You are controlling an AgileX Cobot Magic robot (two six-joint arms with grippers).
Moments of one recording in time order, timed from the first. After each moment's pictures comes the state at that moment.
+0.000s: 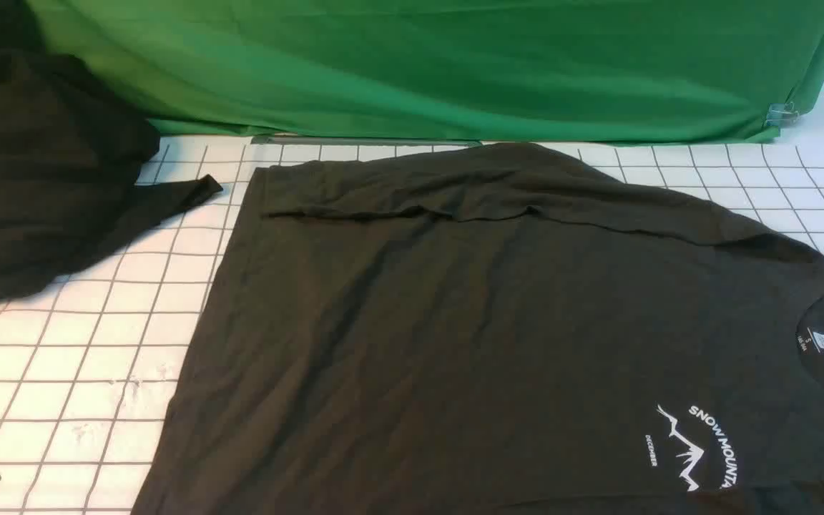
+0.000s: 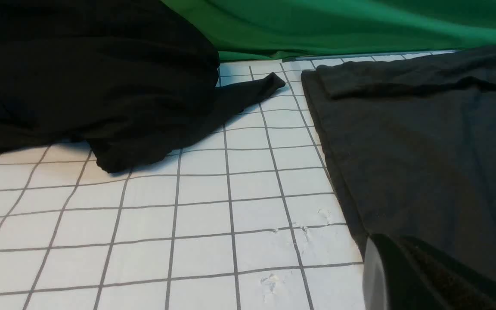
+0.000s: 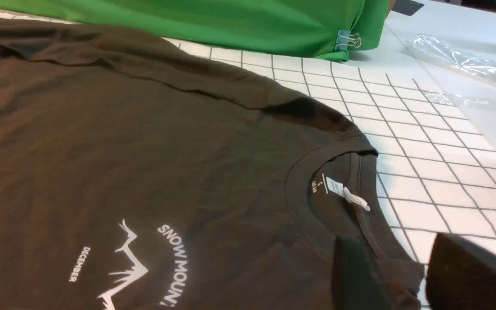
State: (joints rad) right arm -0.02 0.00 0.01 -0.01 0.25 -0.07; left arm -0.02 0.00 0.01 -0.06 0.23 0.11
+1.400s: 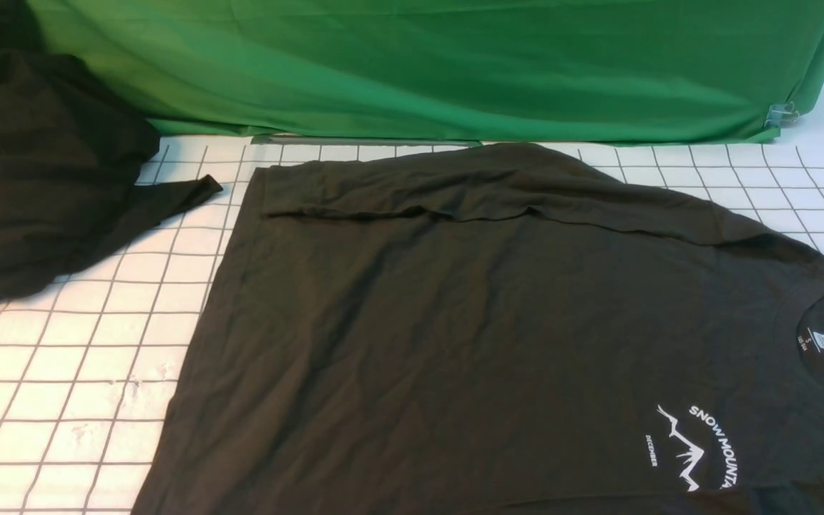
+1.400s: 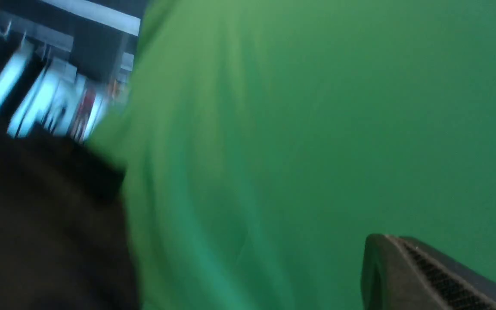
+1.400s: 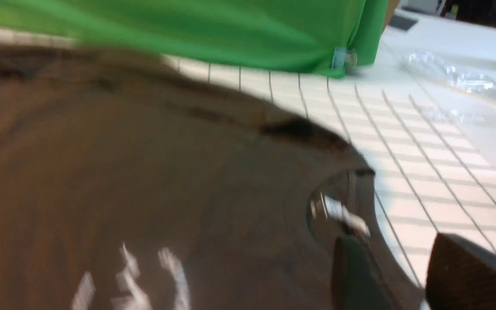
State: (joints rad) right arm -0.02 0.00 0.01 0.02 0.16 -0.01; left arm -0.02 0.00 0.01 -0.37 -0.45 -0.22
